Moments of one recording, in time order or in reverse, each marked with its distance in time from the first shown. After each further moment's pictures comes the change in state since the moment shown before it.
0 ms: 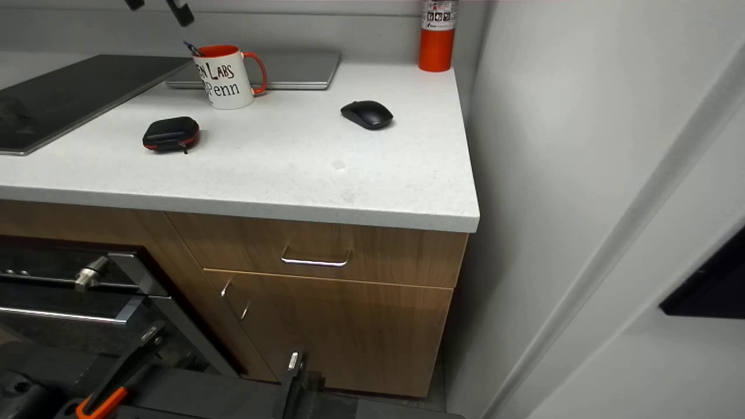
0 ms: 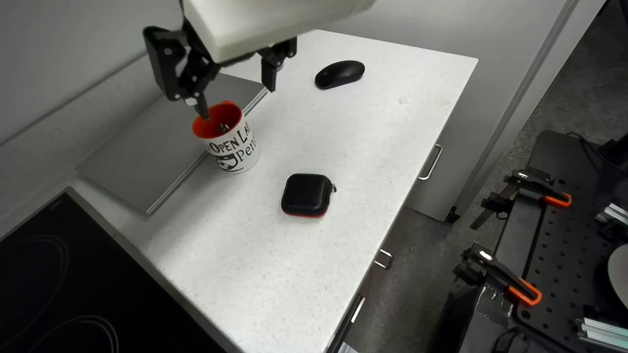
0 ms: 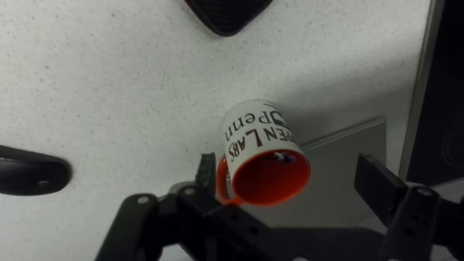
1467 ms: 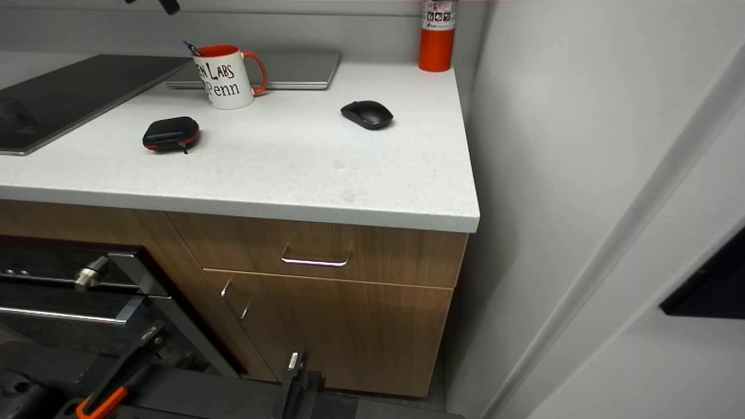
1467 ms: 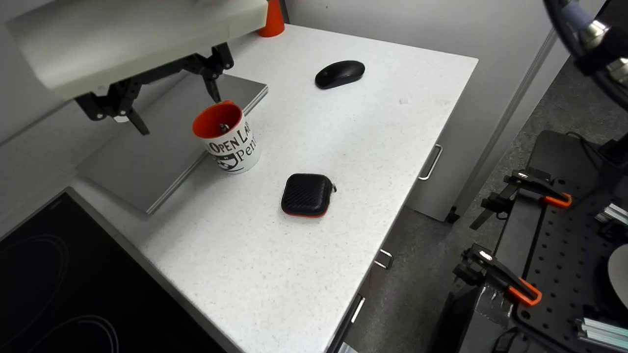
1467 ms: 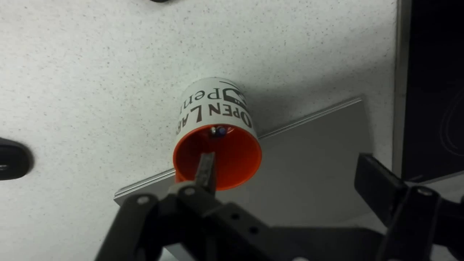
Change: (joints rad) arm 0.136 0.212 -0.055 0.291 -0.183 -0.149 0.240
